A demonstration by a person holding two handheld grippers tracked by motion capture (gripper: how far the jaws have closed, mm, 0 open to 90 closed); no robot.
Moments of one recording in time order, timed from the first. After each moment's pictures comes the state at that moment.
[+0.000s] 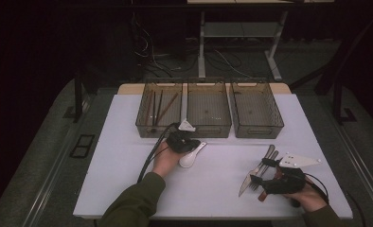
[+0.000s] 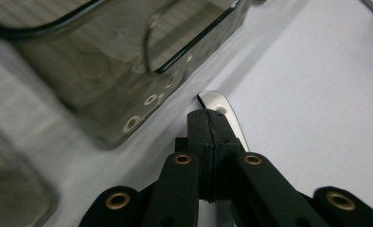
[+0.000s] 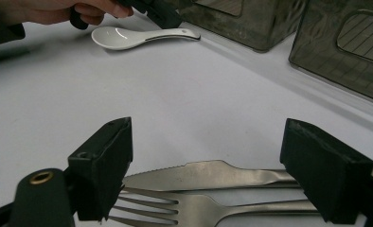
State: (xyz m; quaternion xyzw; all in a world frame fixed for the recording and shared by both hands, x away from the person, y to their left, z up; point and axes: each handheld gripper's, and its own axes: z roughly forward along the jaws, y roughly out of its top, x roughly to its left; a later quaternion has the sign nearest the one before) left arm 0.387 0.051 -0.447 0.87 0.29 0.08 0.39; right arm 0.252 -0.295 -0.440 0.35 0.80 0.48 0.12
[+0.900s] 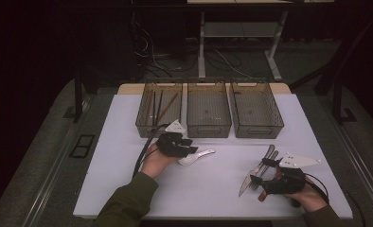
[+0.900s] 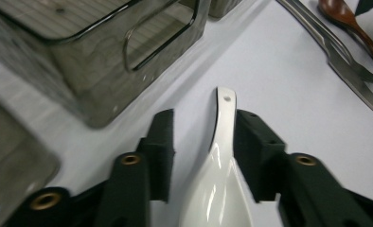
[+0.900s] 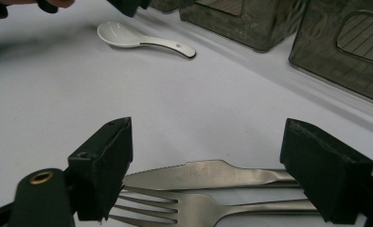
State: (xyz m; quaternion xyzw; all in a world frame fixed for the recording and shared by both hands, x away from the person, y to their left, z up) left arm 0.361 0.084 -0.422 0.86 0.27 0.05 0.43; right arm 0.252 -0.295 -0.440 0.35 0.80 0.47 0.13
